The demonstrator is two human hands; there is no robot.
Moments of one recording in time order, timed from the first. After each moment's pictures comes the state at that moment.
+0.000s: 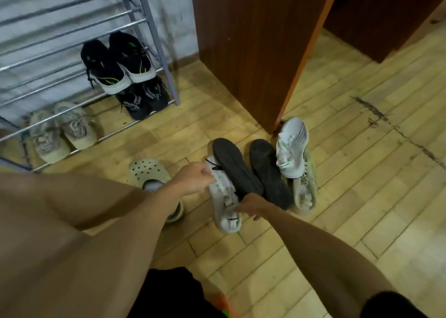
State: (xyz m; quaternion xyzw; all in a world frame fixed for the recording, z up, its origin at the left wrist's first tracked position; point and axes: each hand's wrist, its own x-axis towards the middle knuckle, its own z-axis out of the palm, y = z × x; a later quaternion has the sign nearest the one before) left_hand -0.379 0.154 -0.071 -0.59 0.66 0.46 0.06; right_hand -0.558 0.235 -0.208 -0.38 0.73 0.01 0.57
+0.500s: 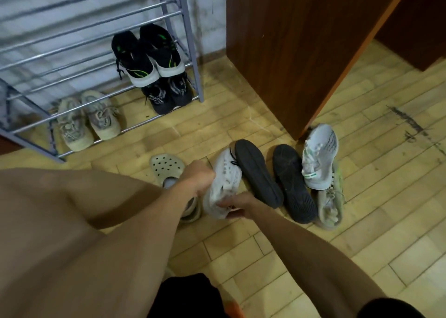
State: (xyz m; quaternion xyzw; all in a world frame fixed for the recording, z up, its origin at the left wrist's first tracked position) left_hand -0.349 0.131 -0.075 -0.69 0.54 0.48 0.00; right_hand -0.475 0.186 -0.203 -0.17 0.66 -0.19 0.71
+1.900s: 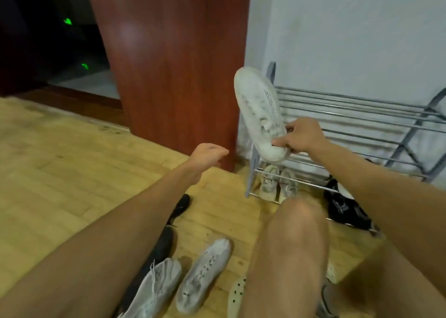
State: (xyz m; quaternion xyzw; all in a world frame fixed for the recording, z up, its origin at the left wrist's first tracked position) left_hand 0.059 0.244 0.148 -0.74 0.32 0.33 -0.50; right_hand -0.114 0.095 0.199 -0.82 0.46 -0.19 0.28
